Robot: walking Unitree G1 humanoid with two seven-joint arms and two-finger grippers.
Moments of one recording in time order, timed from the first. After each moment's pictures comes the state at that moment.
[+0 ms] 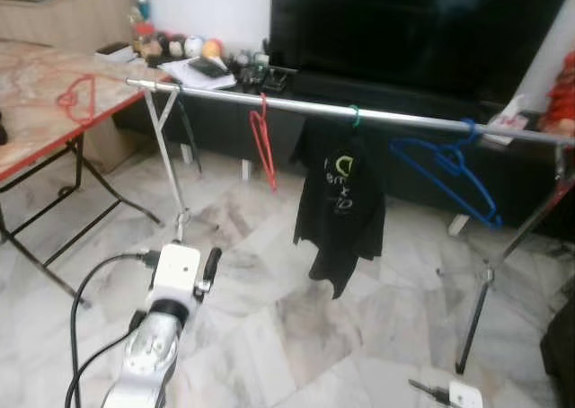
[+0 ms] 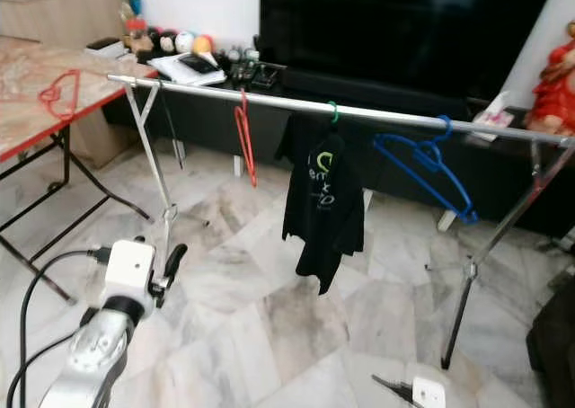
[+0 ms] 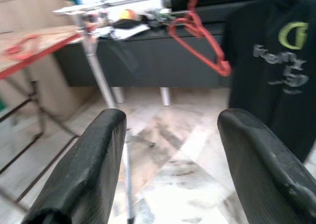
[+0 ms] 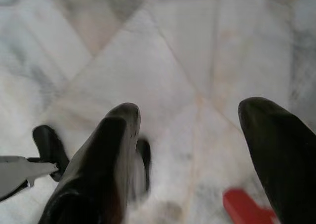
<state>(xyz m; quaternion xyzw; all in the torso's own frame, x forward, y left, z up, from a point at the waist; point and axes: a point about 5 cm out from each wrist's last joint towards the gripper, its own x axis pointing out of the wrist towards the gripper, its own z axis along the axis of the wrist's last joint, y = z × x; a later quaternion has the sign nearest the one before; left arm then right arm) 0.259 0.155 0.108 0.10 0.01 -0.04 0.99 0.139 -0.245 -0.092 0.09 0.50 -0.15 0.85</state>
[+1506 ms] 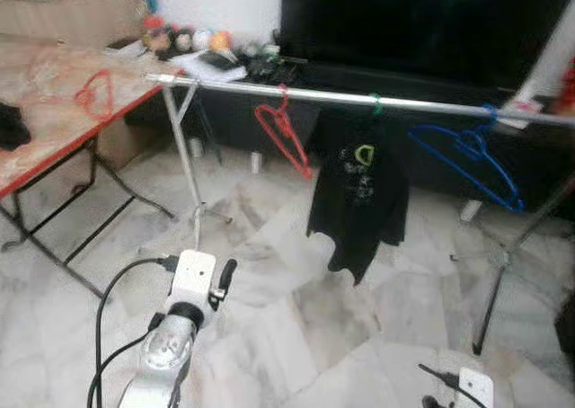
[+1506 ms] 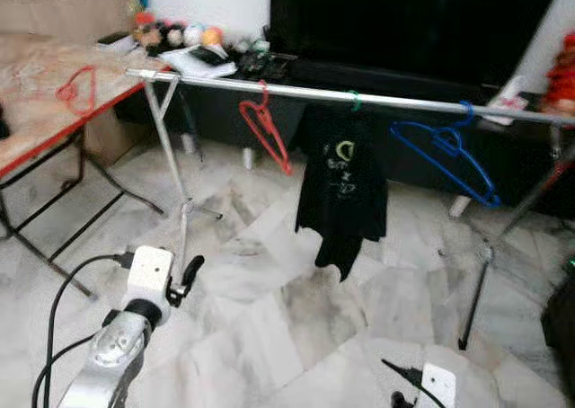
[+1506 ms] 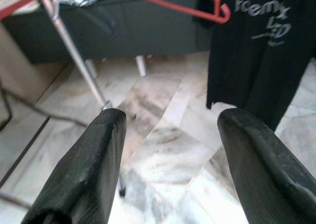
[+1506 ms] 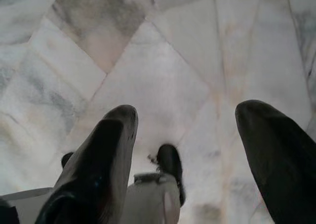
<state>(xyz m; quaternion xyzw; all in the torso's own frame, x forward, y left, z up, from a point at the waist) 0.261 0.150 0.079 0.10 0.06 -0.07 0.99 0.154 -0.245 -0.086 0.11 0.47 -0.17 0.86</state>
